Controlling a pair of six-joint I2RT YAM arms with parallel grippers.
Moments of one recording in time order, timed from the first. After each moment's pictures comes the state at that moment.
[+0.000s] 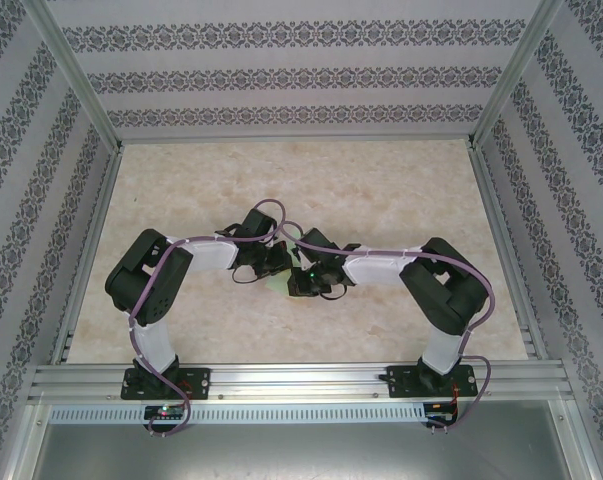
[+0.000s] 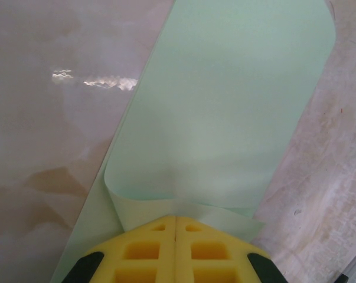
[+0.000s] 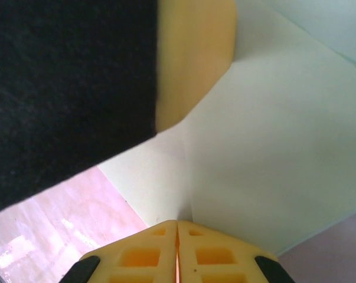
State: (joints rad) left arm -0.57 1.84 0.94 -0.13 0.44 -0.87; right arm 0.80 1.79 0.91 -0.23 -0.35 0.64
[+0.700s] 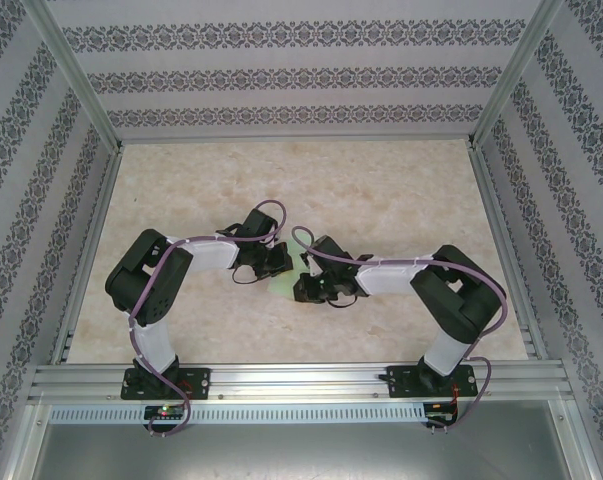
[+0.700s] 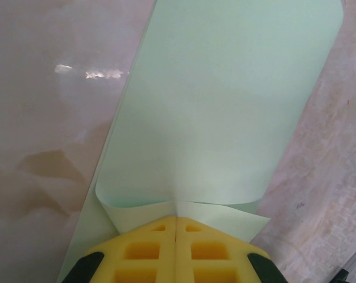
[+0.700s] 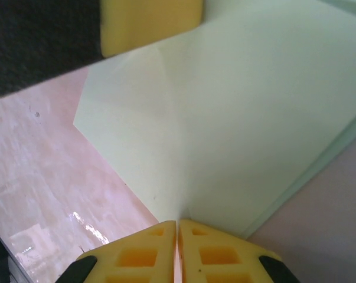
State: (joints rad) left arm -0.57 1.84 0.95 -0.16 0.44 -0.87; right arm 0.79 1.70 0.75 -0.09 -0.40 0.69
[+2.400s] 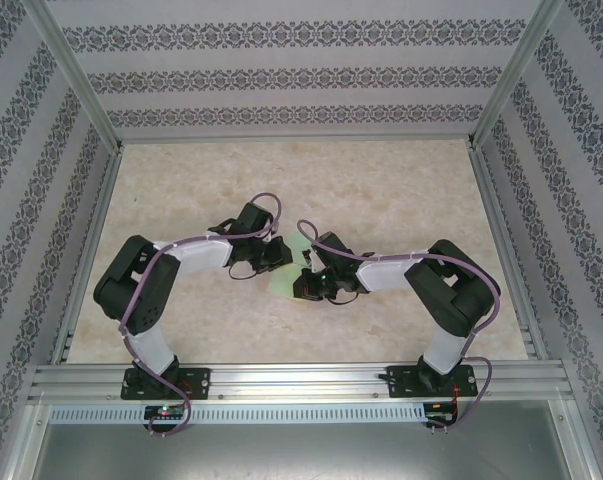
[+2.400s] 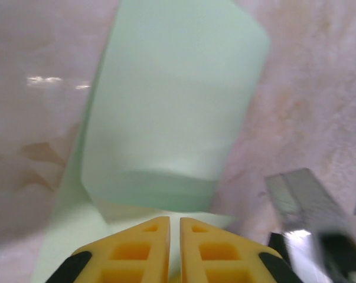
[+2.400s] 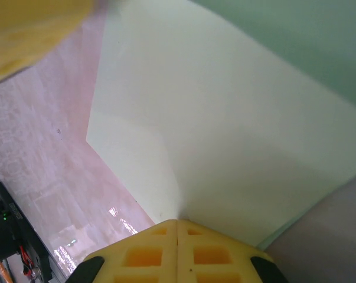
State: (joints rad) left arm -0.55 1.74 0.95 -0.19 0.47 -0.86; right arm 0.74 1.75 0.75 0.00 -0.51 0.76
